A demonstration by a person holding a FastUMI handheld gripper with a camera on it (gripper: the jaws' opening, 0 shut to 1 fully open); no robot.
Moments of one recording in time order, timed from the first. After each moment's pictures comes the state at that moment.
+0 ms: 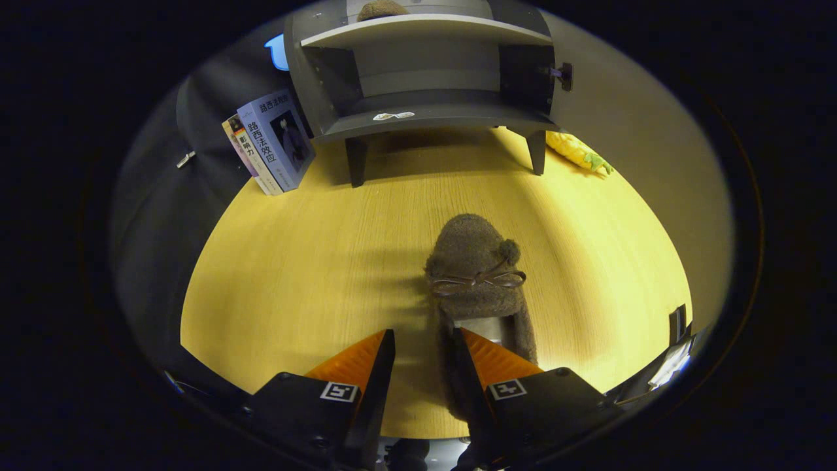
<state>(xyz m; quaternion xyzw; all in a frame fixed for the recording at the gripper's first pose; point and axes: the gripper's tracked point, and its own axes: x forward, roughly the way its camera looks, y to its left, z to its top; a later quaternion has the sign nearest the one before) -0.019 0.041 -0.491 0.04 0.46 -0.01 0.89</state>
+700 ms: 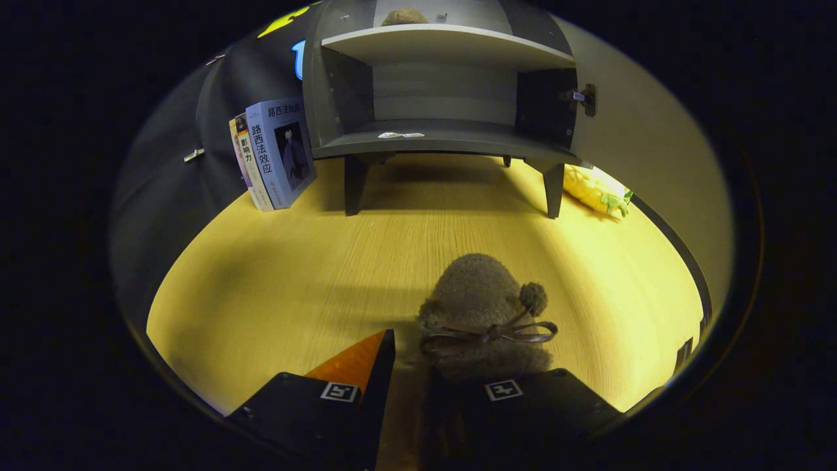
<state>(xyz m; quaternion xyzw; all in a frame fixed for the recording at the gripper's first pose) 0.045 0.024 -0.526 -0.02 0.35 0.00 0.93</state>
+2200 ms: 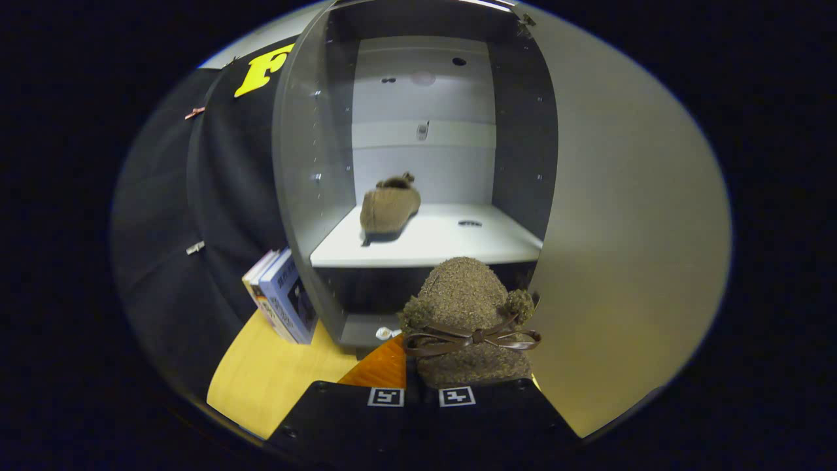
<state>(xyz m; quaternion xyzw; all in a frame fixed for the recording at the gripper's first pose) 0.145 0.023 -0.186 0.00 0.21 -0.02 0.98</state>
